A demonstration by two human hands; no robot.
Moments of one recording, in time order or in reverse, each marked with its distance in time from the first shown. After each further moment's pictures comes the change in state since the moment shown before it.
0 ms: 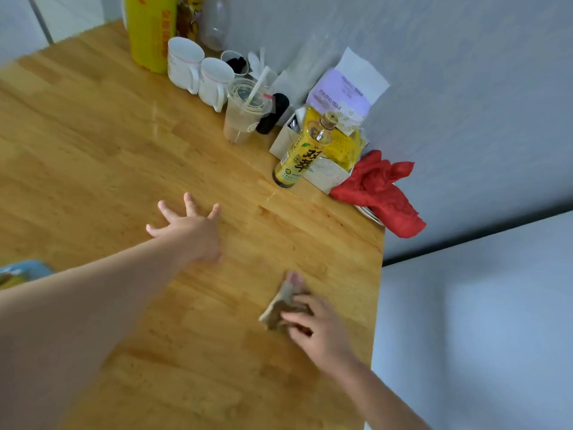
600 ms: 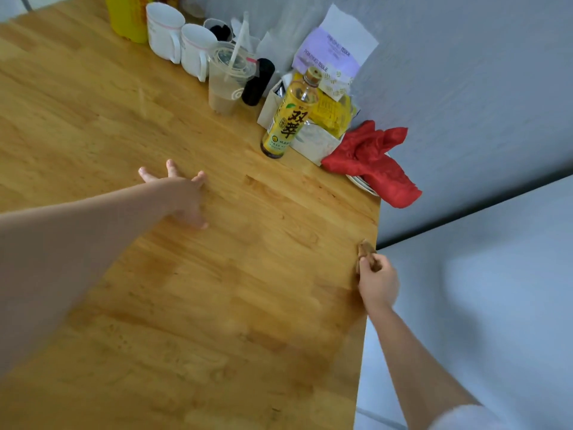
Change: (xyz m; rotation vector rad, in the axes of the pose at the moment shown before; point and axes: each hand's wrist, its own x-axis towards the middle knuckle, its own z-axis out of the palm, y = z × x) left_hand -0.006 0.004 -0.003 0.187 0.063 0.017; right_hand 0.002 0.097 -0.041 0.164 0.470 0.892
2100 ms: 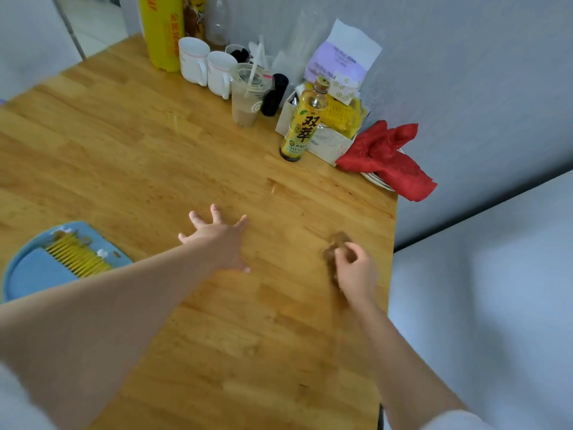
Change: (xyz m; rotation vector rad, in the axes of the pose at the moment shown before) left_hand -0.075 0.025 0.062 -0.101 0.011 0.059; right_hand -0.071 -0.056 0.025 0.131 -0.202 -0.055
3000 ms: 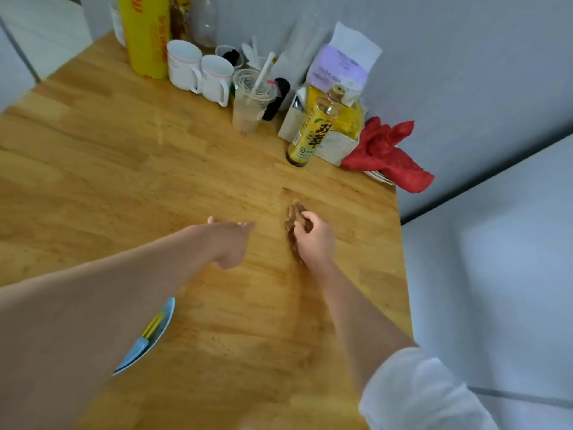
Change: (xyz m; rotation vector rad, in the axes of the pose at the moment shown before) left_hand 0.034 -0.076 -0.044 0.295 0.006 0.422; right_hand -0.011 -0.128 0.091 -0.059 -0.073 -0.080
